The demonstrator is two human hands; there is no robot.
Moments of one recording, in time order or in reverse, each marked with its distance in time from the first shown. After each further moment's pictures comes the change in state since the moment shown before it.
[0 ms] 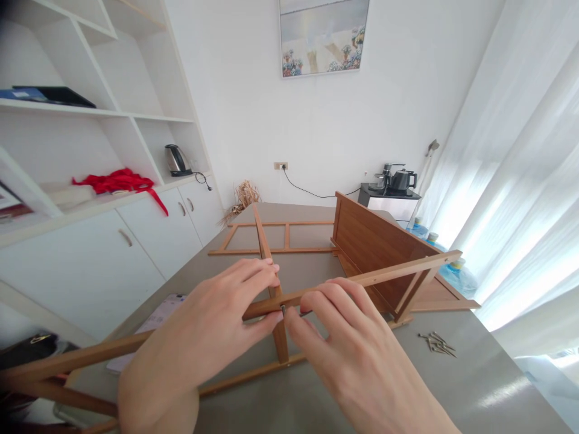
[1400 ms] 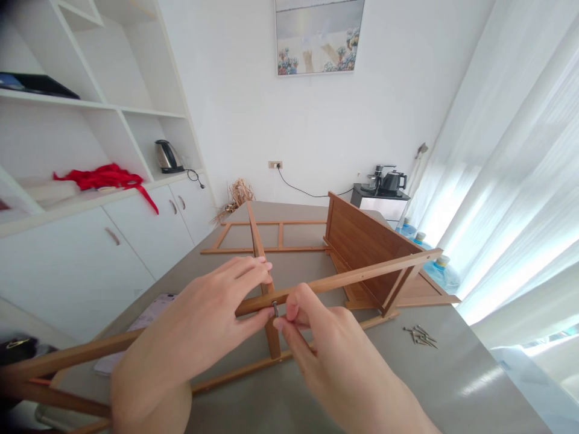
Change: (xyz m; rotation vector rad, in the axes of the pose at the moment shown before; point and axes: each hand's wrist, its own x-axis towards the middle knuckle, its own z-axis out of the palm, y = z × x) left_hand 0.000 -0.001 0.003 0.014 0.003 0.007; right_hand 0.000 -0.010 0.014 0.525 -0.190 0.550
